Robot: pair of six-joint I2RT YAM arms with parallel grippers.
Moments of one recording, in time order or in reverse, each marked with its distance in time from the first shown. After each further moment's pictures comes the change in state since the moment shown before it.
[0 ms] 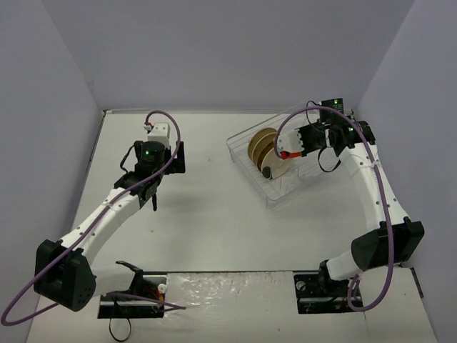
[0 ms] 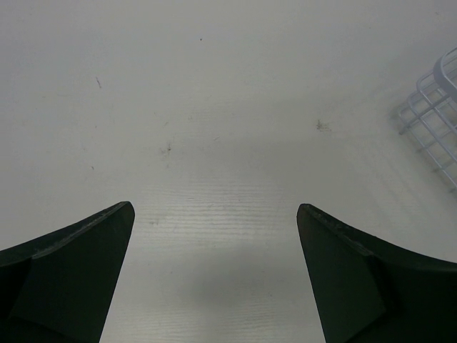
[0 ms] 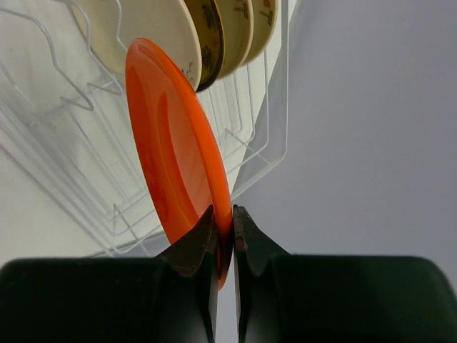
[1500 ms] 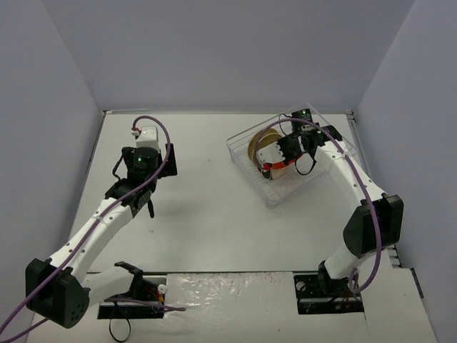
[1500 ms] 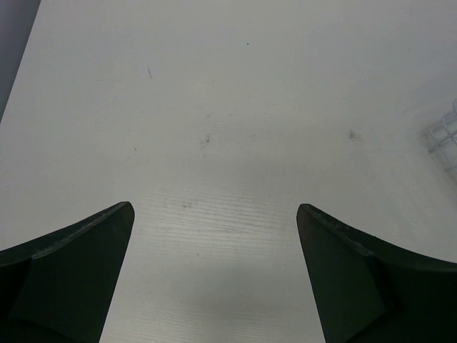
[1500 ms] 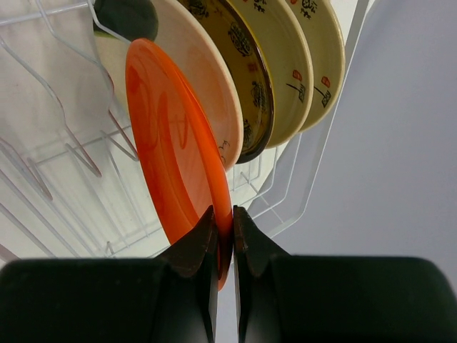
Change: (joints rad) left arm 0.000 -0.116 -0.035 -0.066 -0.125 -0.041; right arm 0.120 0.131 -0.124 0.147 0.094 -0.043
